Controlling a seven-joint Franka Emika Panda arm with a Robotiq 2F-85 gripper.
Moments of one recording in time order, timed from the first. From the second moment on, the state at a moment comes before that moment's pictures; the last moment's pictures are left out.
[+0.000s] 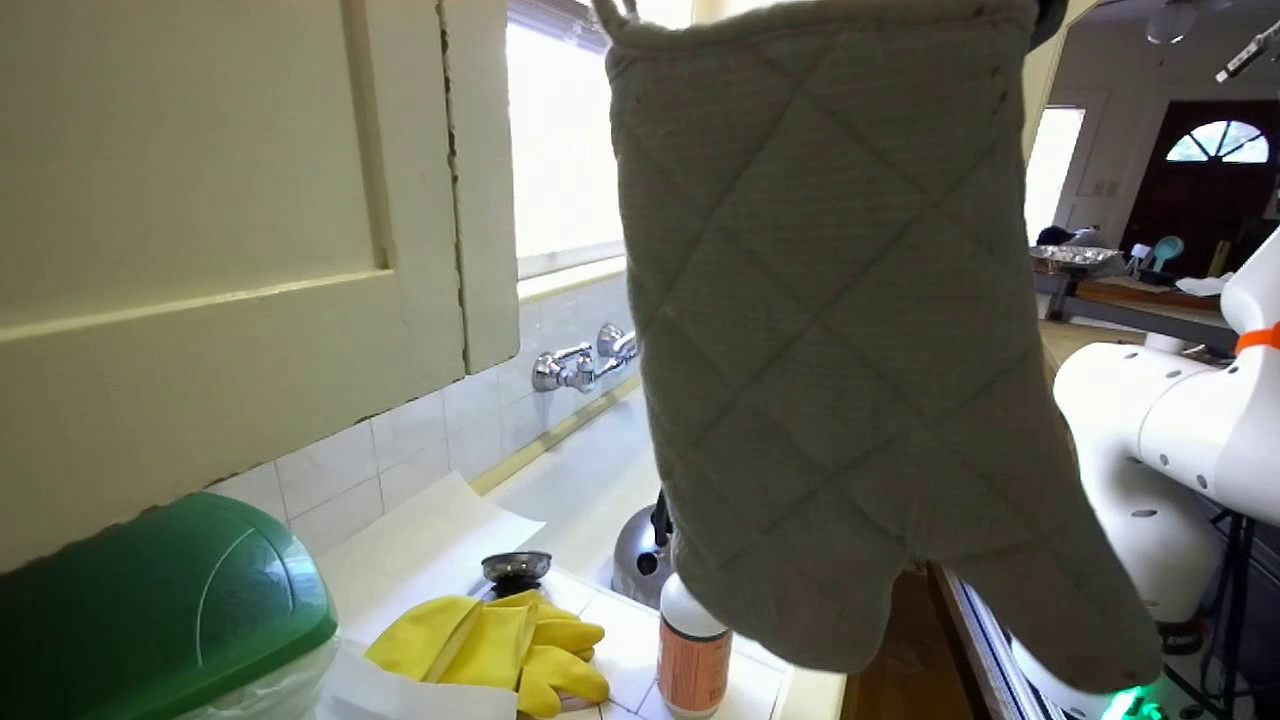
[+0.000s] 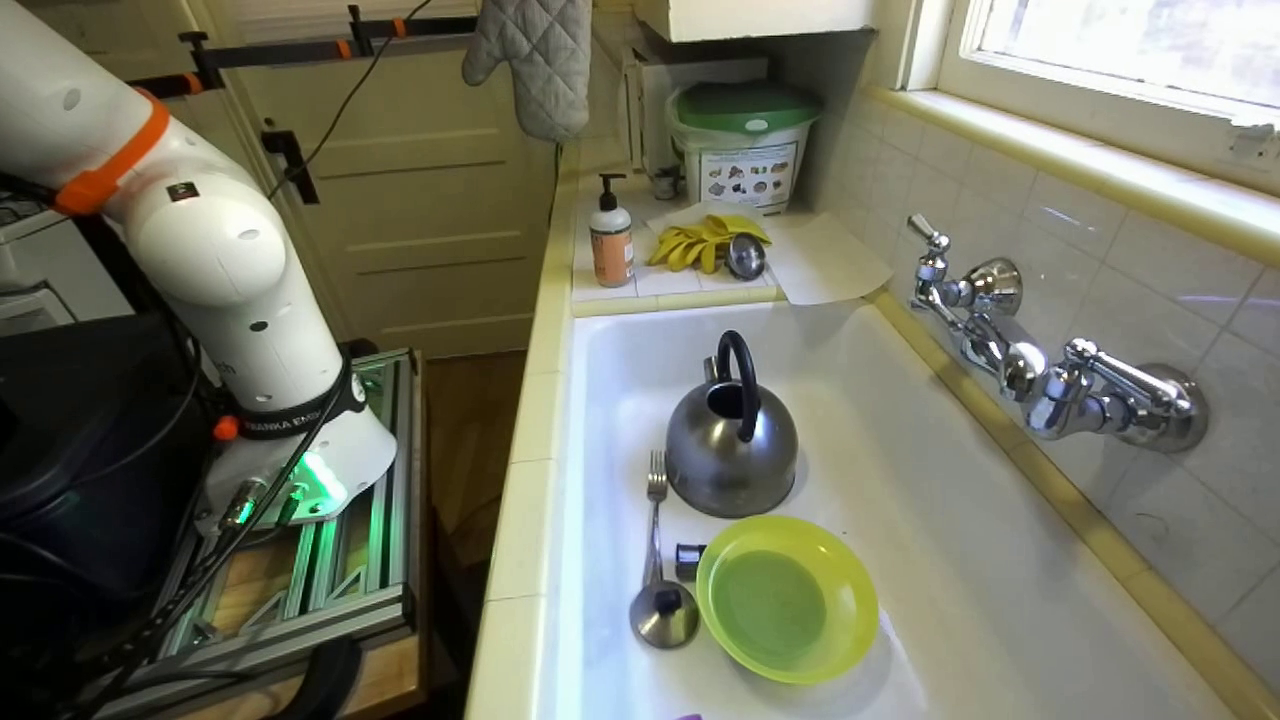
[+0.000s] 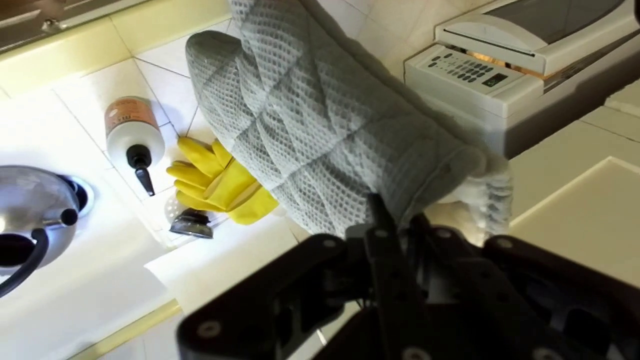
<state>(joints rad) 0.34 -0.54 0.31 -1.99 0.10 2.02 1.19</state>
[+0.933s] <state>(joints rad) 0.28 -0.59 0.30 -1.93 0.11 1.91 1.02</state>
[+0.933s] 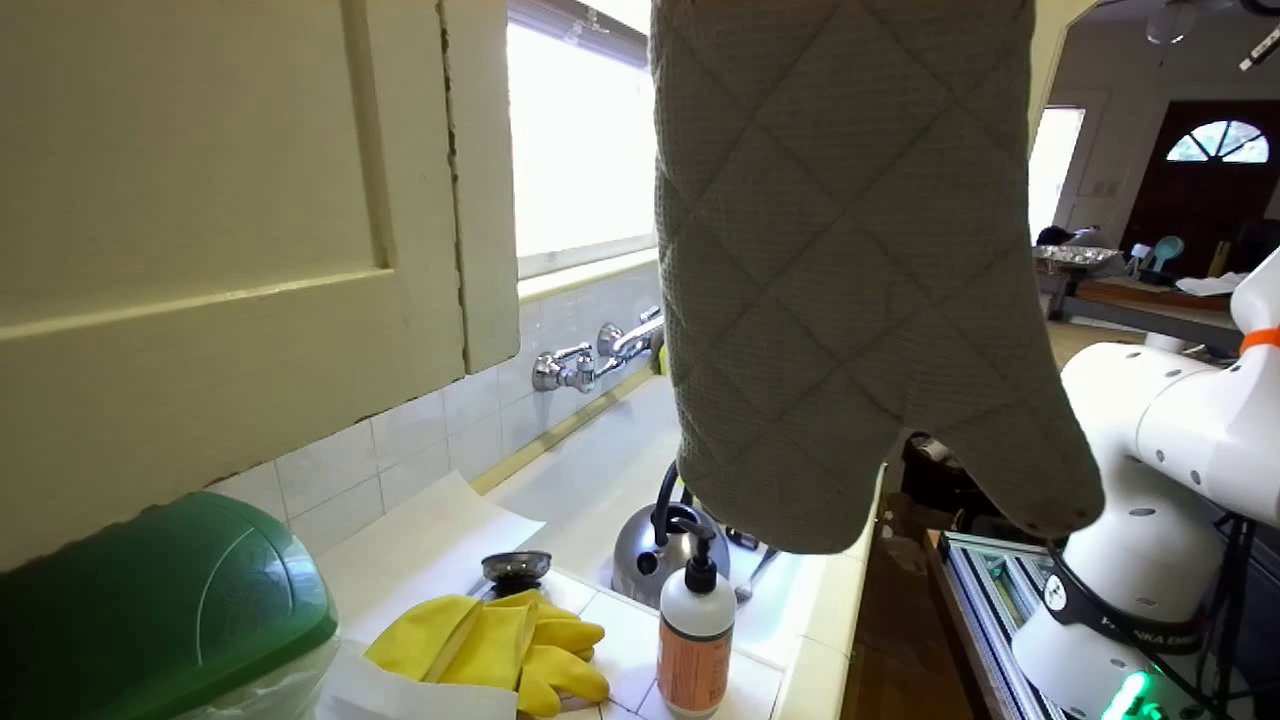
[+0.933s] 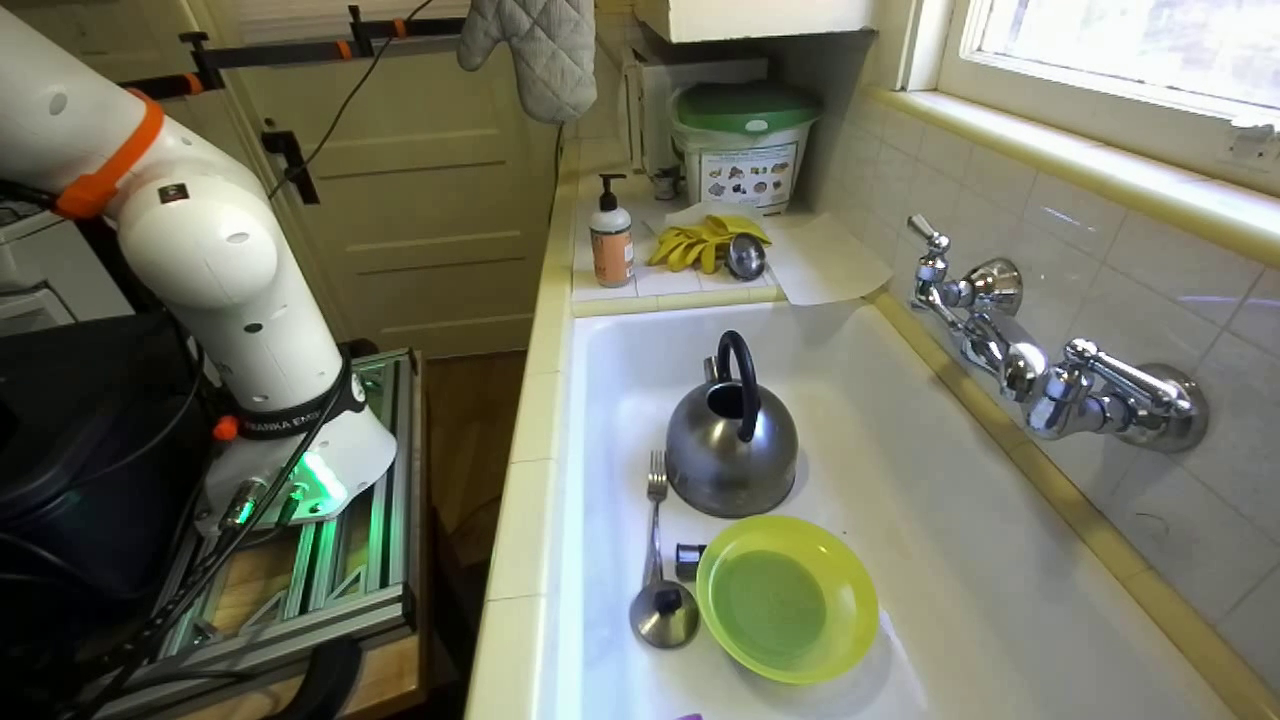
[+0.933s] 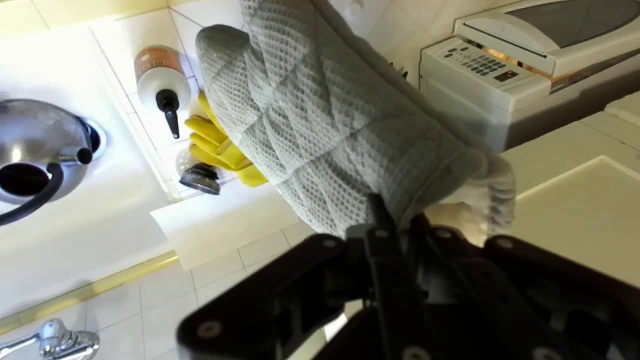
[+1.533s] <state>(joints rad) 0.21 -0.56 0.13 -1.62 0.13 1.60 0.48</state>
